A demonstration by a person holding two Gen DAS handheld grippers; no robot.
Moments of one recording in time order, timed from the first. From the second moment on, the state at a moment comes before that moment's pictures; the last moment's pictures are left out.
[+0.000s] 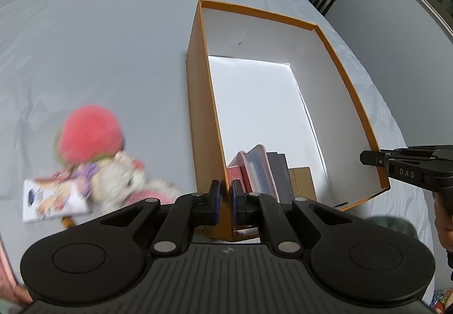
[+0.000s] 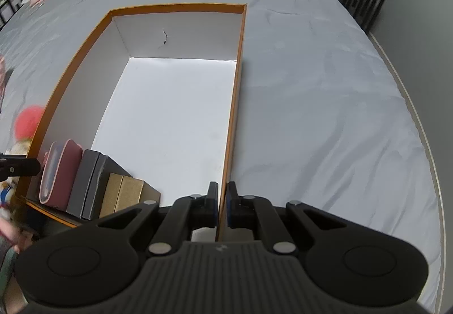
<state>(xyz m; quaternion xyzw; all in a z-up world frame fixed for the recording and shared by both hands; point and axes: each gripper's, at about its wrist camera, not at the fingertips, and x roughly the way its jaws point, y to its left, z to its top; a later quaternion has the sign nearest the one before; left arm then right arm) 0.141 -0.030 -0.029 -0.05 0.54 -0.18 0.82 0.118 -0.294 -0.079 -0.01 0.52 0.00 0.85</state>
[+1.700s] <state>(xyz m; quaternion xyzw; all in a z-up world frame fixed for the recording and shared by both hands) 0.099 0.037 -0.078 0.37 0.50 -0.36 0.70 0.134 -0.031 -0.082 -0.30 0.49 0.33 0.75</state>
